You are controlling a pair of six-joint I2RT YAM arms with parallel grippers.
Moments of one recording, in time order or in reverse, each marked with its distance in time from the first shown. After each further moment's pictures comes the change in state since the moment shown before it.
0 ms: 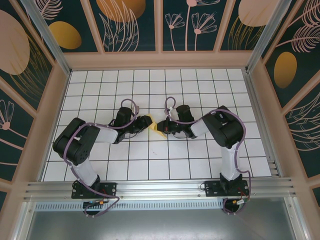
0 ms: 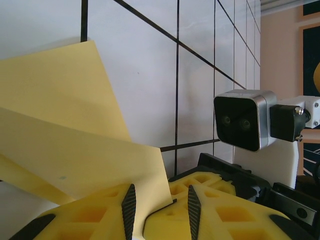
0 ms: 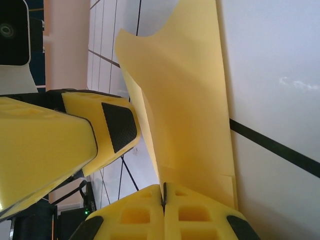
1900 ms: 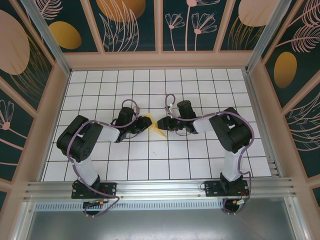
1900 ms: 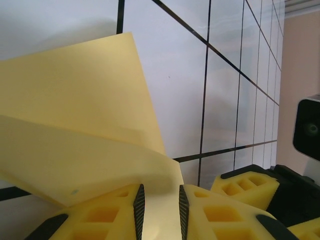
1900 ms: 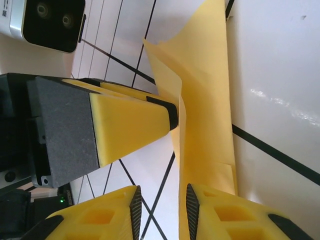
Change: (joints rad) left arm -0.001 0.051 0.031 -0.040 -0.038 -0.001; right arm -0.019 -0.110 0.048 -0.269 0.030 -0.267
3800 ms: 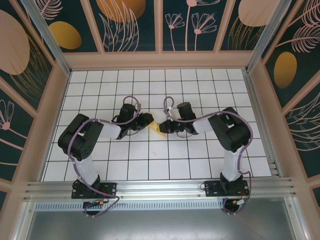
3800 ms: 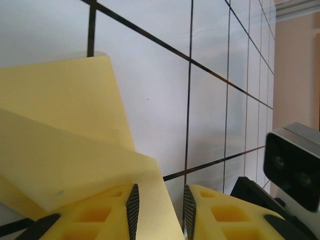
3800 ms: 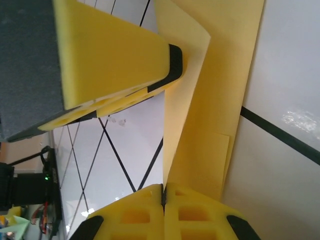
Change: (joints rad) left arm 0.000 0.015 0.067 -0.021 0.009 0.013; right arm -0.009 0.019 -0.011 -0.012 -0.048 -0.089
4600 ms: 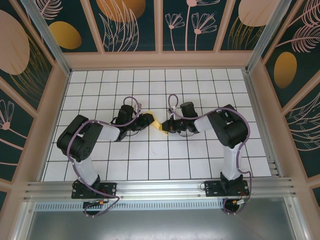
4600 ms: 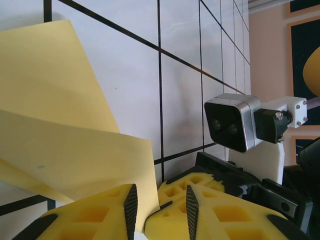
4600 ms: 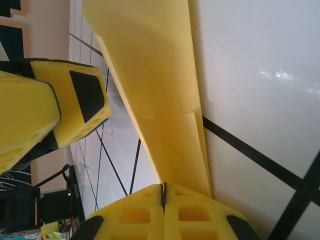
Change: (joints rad) left arm 0.000 -0.010 -0.046 0.101 0.058 -0.002; right arm -0.047 0.065 0.011 0.023 -0.050 0.149
